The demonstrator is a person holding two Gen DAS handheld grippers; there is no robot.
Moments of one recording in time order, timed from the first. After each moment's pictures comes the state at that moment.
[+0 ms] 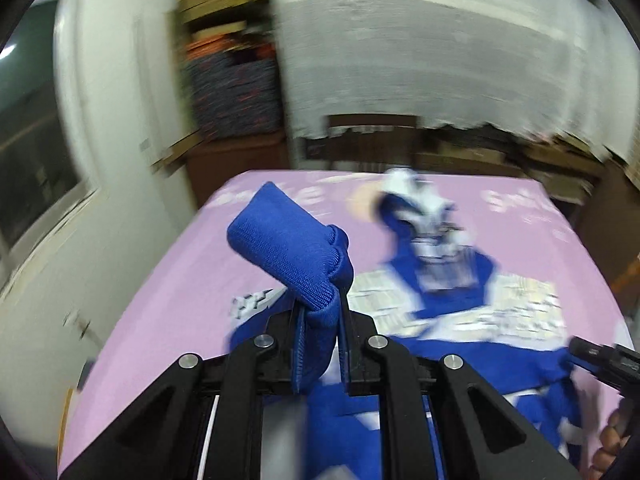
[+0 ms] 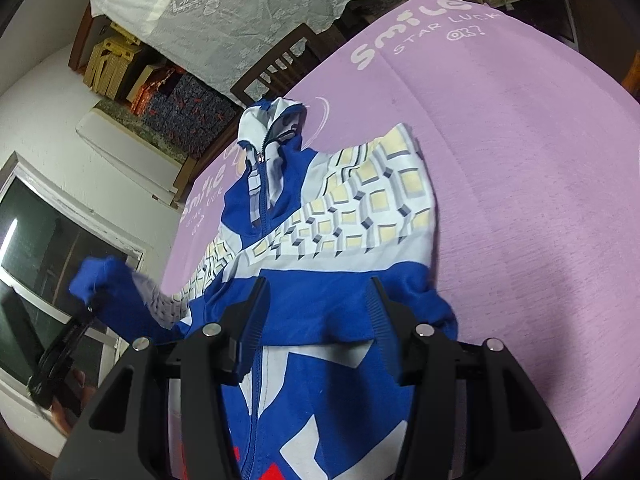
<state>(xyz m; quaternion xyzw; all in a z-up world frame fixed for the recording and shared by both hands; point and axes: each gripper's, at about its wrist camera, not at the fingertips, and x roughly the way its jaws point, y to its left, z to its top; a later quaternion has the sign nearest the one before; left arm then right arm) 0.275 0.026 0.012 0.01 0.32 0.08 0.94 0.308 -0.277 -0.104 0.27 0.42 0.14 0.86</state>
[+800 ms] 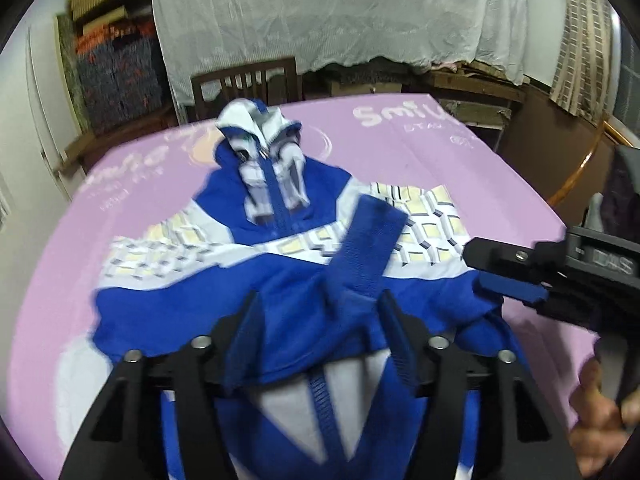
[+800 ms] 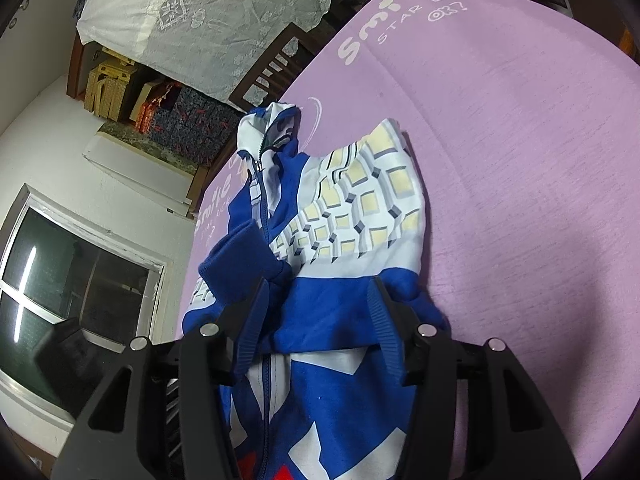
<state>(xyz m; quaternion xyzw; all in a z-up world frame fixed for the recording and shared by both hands) 0.284 -0.083 -0.065 0.05 0.38 -0.06 0.92 0.315 -0.294 -0.112 0.32 0.42 0.16 0.83</state>
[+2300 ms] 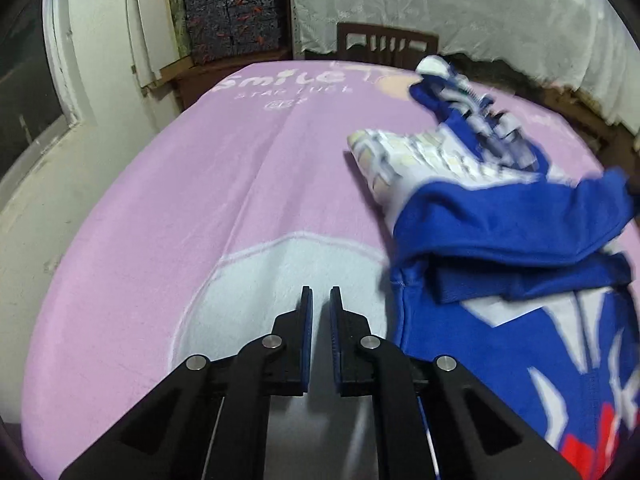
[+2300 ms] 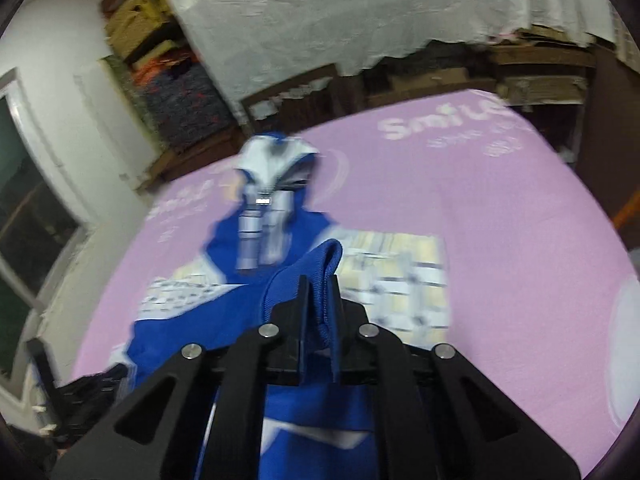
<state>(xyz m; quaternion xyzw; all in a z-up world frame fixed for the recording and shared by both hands) 0.259 0.111 -0.108 -0.03 0.42 0.07 0.90 0.340 -0.234 -0.065 0.10 0.36 0.08 0.92</state>
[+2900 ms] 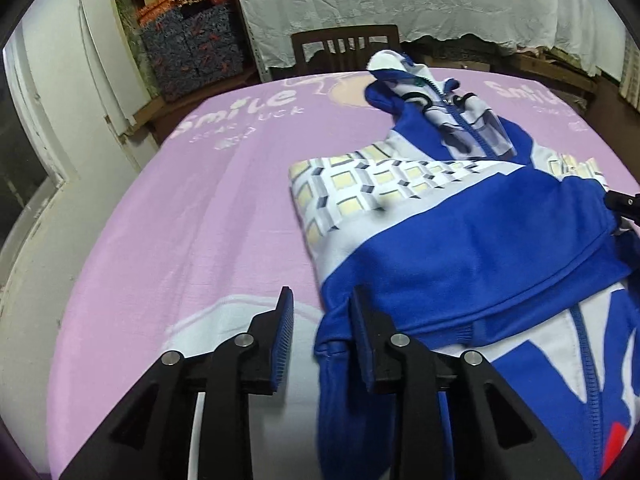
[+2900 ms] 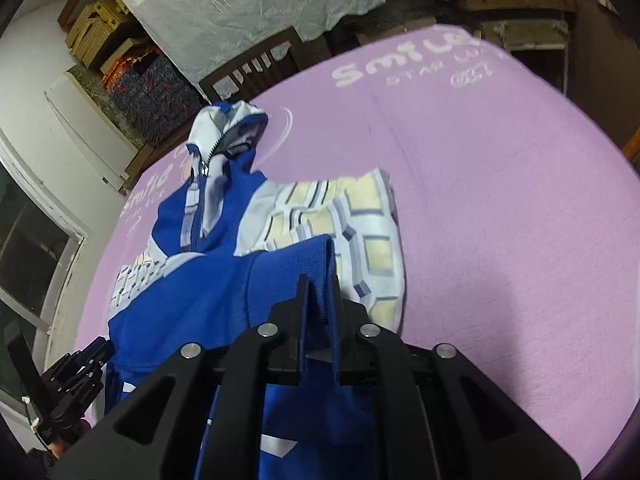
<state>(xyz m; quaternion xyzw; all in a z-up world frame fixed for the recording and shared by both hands) 0.300 0.062 -0.112 0.07 0.42 0.06 0.90 0.366 -0.271 -0.119 0.15 0.42 0.08 0.89</state>
